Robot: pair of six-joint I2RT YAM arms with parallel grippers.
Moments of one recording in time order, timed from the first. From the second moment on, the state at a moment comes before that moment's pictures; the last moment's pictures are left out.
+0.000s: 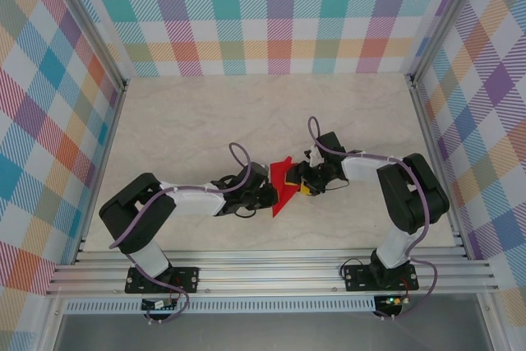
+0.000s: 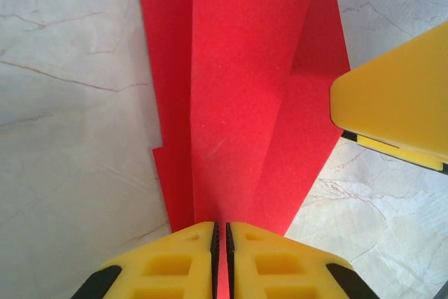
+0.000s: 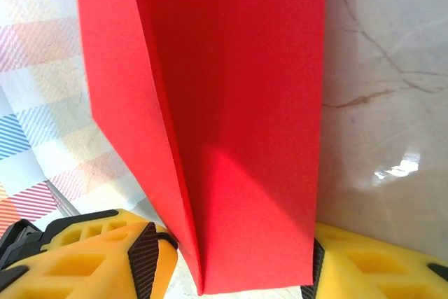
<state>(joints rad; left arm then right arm) -0.85 1.66 0.74 0.07 0.11 -0.91 0.43 1.73 0.85 -0.25 -0.67 0.72</state>
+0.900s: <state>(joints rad) -0.85 1.68 0.74 0.08 0.11 -0.91 0.46 1.75 0.85 -0.20 -0.71 0.73</state>
